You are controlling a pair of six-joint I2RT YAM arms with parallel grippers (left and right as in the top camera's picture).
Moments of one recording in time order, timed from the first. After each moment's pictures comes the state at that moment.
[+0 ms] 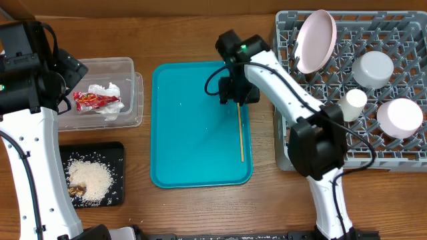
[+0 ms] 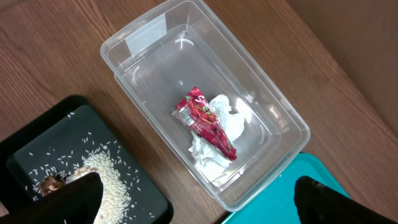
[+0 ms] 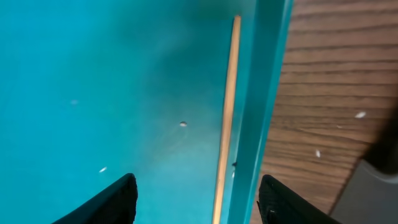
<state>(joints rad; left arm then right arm) 0.24 1.51 1.77 -1.23 -0.26 -0.67 0.51 2.30 2.07 -1.31 -0.07 0.43</state>
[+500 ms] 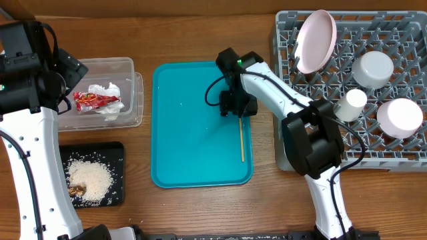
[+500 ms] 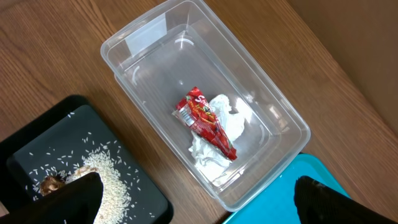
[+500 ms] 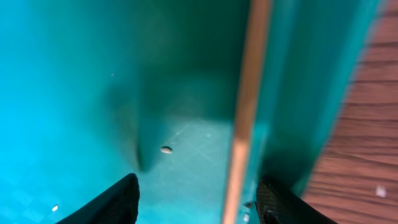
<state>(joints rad) 0.24 1.51 1.77 -1.23 -0.26 -0.67 0.51 2.32 1.88 -1.15 -0.10 0.45</state>
